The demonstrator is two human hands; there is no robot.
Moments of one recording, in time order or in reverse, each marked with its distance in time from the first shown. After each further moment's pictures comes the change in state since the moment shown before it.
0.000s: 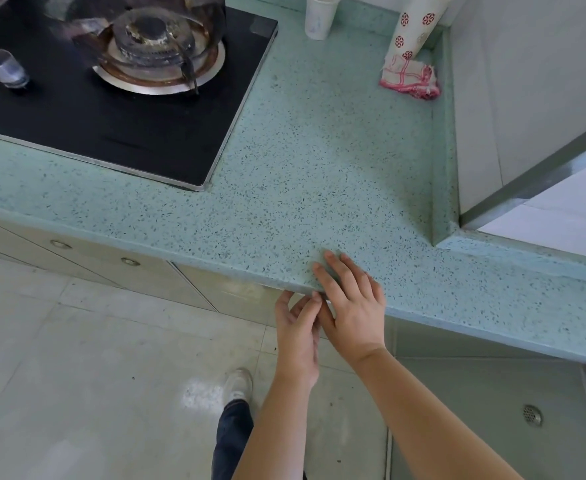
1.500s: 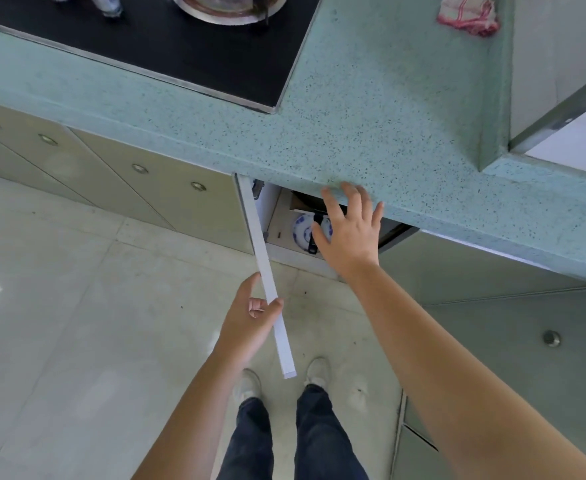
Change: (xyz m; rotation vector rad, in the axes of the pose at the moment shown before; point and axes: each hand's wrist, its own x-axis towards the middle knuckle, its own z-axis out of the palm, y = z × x) left_hand -0.113 0.072 -0.162 1.036 0.115 0.075; right_hand -0.005 -0.102 -0.021 0.000 -0.409 0.170
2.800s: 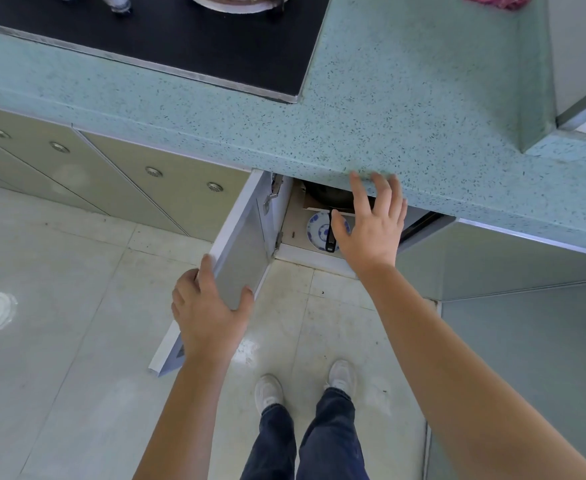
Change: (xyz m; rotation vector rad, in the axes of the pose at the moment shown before) left_hand 0.027 -0.017 -0.066 0.639 0.521 0.242; right_hand 0.005 -0.018 0.041 0.075 0.349 0.111
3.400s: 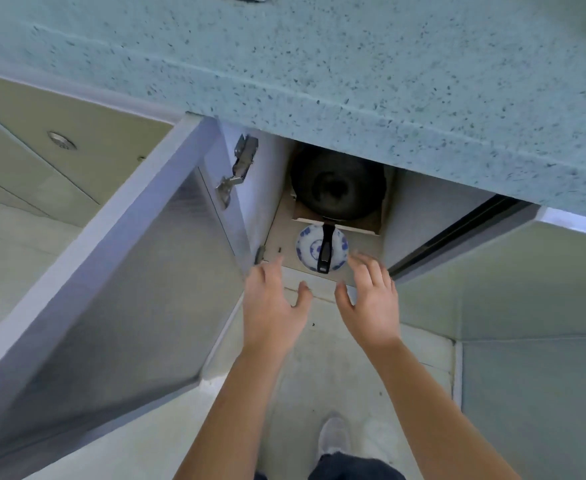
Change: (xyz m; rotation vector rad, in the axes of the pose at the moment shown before) left_hand 0.044 0.033 0.214 -0.294 -0.174 0.150; right_hand -0.069 0.110 0.161 0.159 -0.209 0.021
